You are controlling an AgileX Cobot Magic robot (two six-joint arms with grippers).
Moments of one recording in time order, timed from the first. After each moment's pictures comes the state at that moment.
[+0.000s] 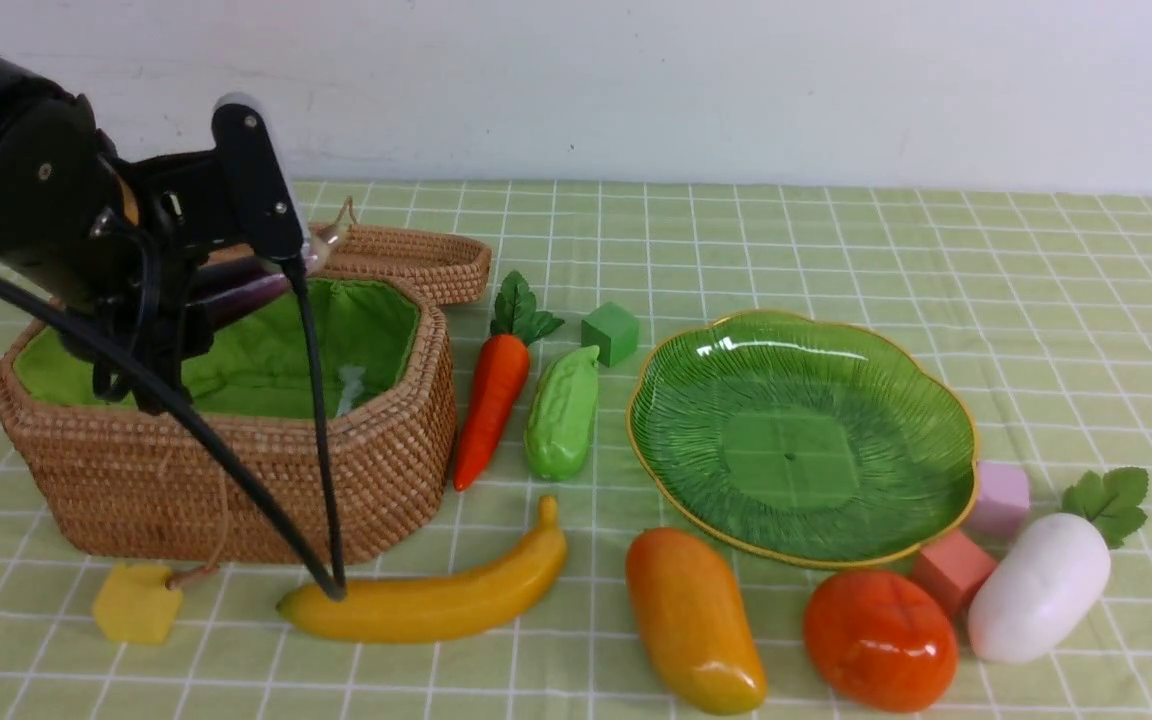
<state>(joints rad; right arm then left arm) 0.11 0.43 -0.88 0.77 0.88 -0.62 -0.20 1.58 -1.25 0.32 0.64 0.79</state>
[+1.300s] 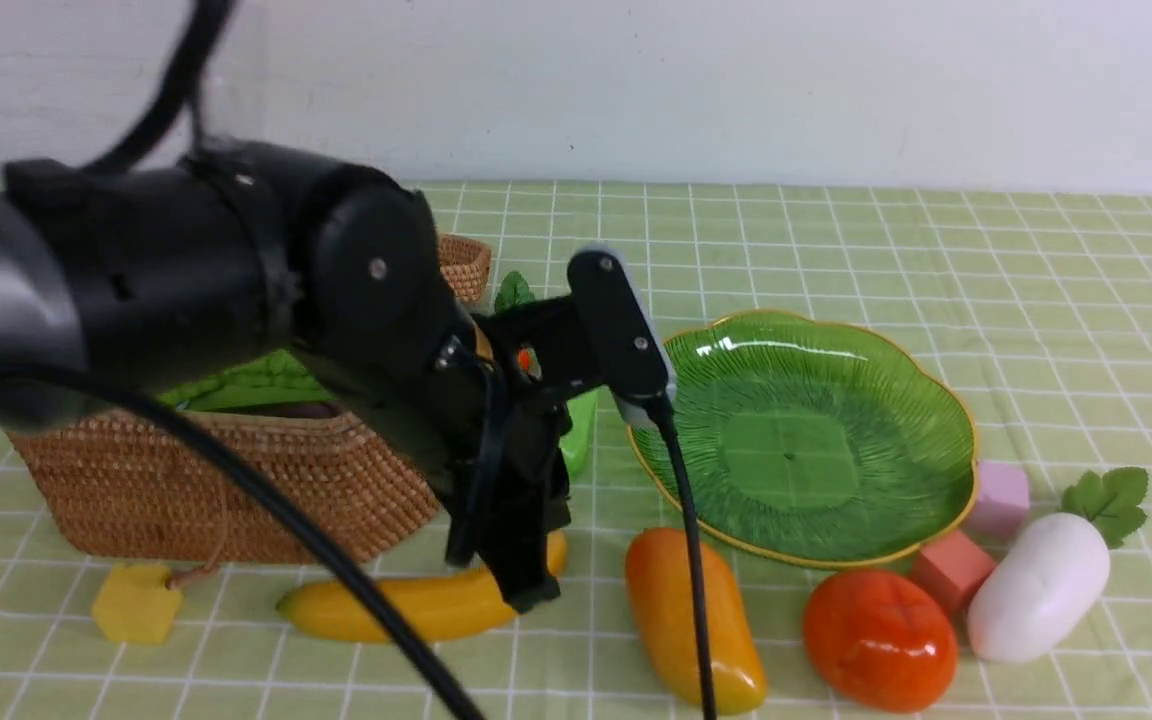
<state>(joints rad) 0.11 0.43 -0.88 0.78 0.89 -0.62 -0.62 1.66 -1.25 -0.12 0.77 0.67</state>
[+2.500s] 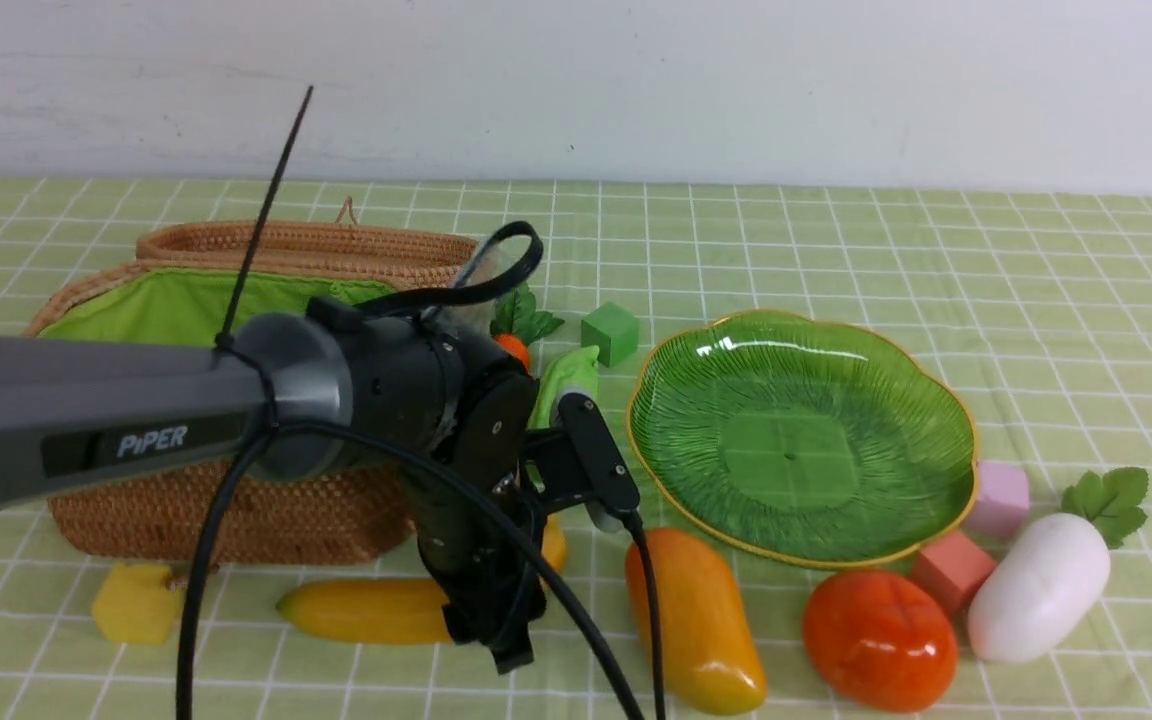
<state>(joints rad) 0.11 0.43 -0.88 0.57 1.27 -0.41 -0.62 1.93 -1.26 0.15 0.72 0.45</state>
